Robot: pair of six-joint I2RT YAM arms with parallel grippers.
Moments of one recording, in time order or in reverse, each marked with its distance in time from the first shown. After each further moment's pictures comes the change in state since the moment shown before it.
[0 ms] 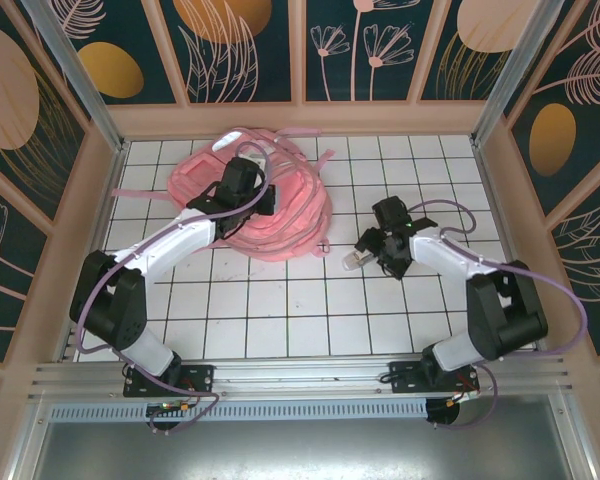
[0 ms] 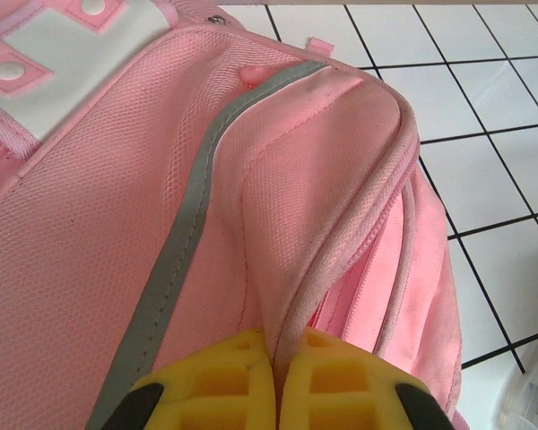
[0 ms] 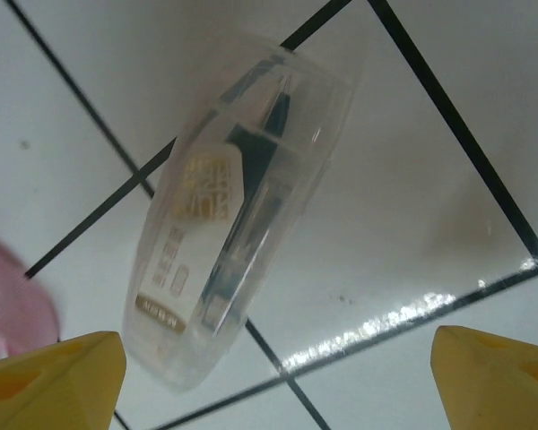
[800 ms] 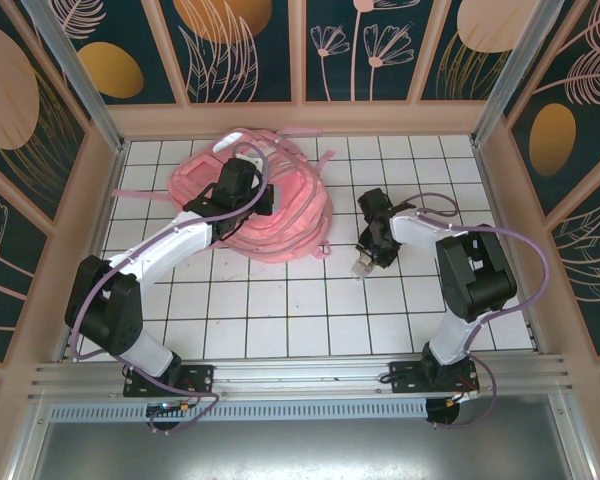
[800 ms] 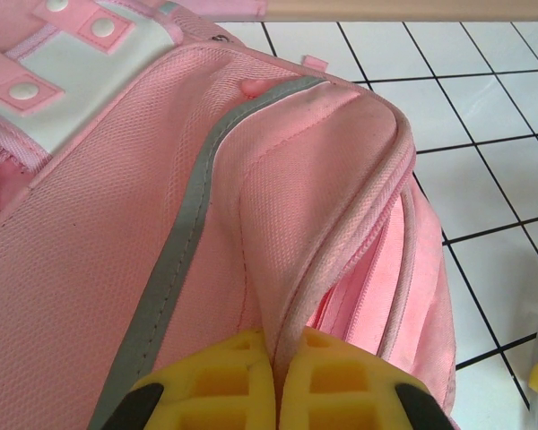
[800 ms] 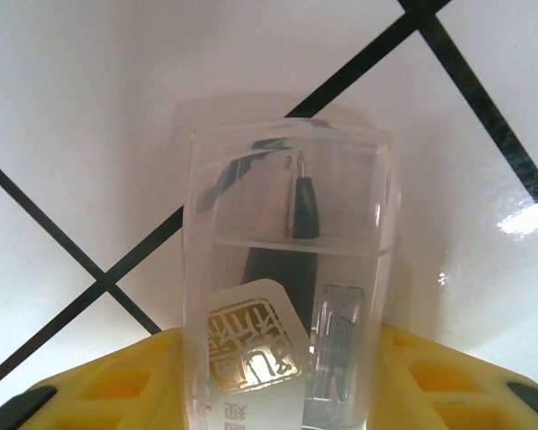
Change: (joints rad) left arm 0.000 -0.032 -0.018 0.016 -0.001 0.000; right arm 0.013 0.241 0.151 -0.031 0.047 0.039
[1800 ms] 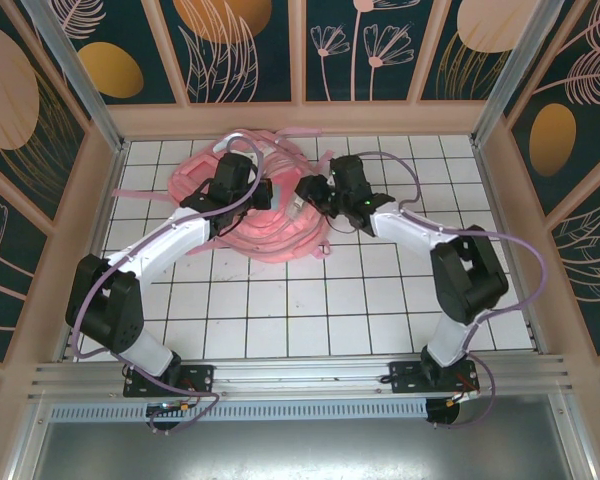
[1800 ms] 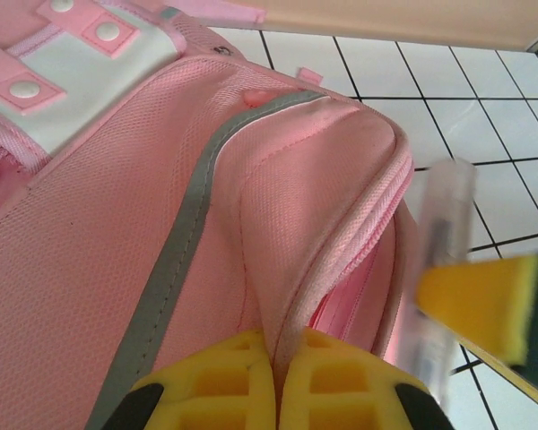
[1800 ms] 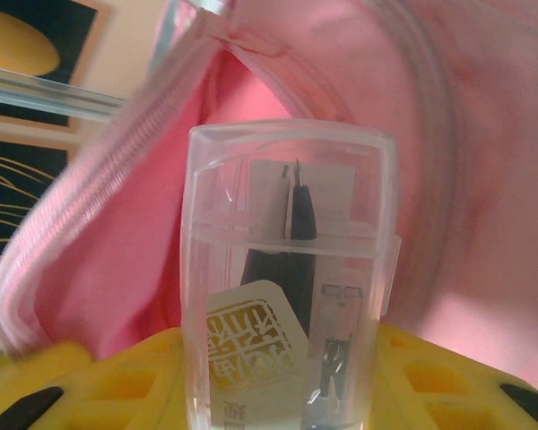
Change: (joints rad) left arm 0.028 0.010 0.034 -0.014 0.047 -0.066; right arm 0.163 0.032 0.181 0.679 -0.306 -0.017
